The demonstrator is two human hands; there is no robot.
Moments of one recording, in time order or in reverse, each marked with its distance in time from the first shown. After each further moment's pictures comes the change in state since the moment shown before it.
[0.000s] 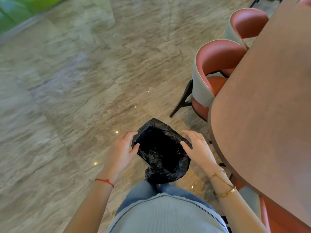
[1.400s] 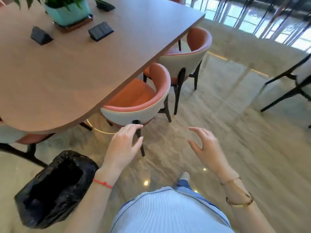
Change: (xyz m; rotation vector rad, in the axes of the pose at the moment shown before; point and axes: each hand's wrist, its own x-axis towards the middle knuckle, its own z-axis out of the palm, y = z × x) left_hand -0.322 0.215 0.079 -0.038 -0.746 1.414; right_hand -0.615 -0.100 0.125 0.141 1.043 1.192
